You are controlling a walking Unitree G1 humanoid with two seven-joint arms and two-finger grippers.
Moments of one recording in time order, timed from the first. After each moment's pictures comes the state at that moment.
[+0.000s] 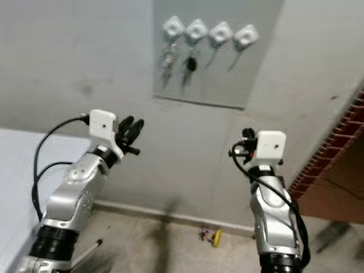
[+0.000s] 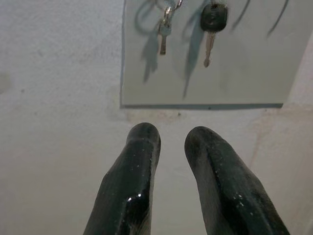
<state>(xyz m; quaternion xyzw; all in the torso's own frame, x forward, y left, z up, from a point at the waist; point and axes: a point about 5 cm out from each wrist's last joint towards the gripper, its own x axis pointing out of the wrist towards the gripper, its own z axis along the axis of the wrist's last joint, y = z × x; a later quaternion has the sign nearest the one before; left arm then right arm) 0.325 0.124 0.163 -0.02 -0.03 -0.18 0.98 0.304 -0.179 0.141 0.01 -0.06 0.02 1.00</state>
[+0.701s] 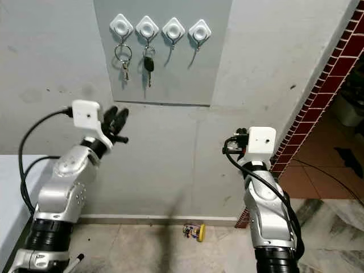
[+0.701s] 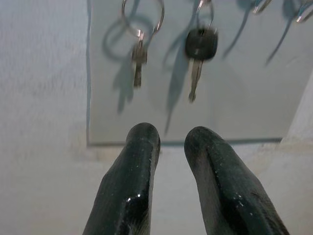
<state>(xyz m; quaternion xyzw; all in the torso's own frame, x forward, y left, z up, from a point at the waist) 0.338 0.131 0.192 -0.04 -0.06 -0.14 0.99 0.312 -0.195 0.145 -0.04 -0.01 -0.02 1.00</state>
